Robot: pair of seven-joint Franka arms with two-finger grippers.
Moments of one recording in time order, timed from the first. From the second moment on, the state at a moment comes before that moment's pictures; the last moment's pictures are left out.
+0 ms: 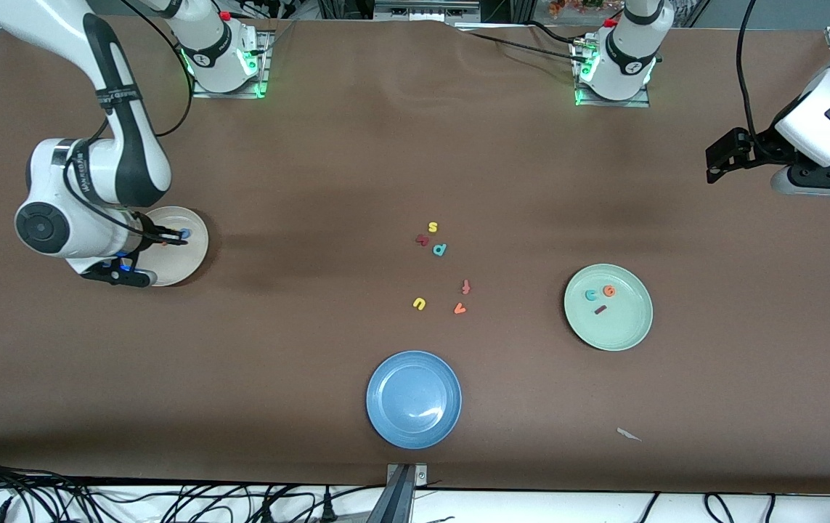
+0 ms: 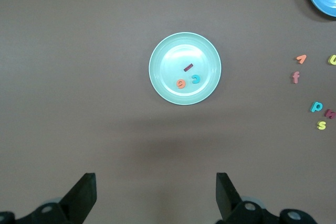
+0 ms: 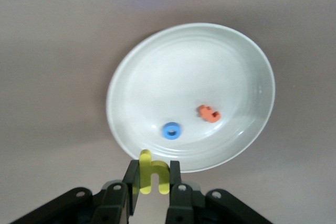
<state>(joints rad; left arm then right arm) -0.04 0.02 -0.07 -1.55 0.03 1.53 -0.04 0.23 0.36 -0.24 -1.96 -0.01 1.96 0.12</state>
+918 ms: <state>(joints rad) -0.04 0.02 -0.07 -1.55 0.03 1.53 -0.04 0.17 0.47 -0.32 -2.06 -0.02 2.22 -0.21</state>
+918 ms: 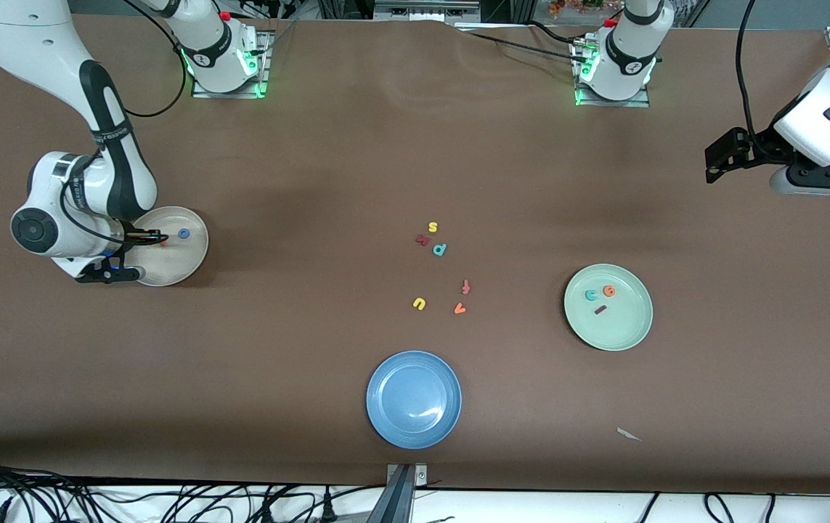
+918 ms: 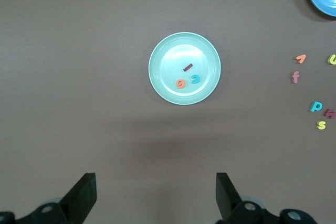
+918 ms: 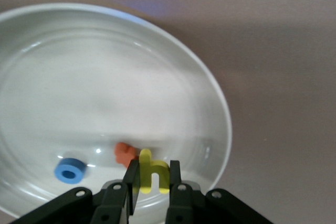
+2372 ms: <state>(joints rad) -0.04 0.02 -0.08 -1.55 0.03 1.53 -0.04 0.16 0.21 -0.21 -1.52 -0.04 1.59 -0.09</state>
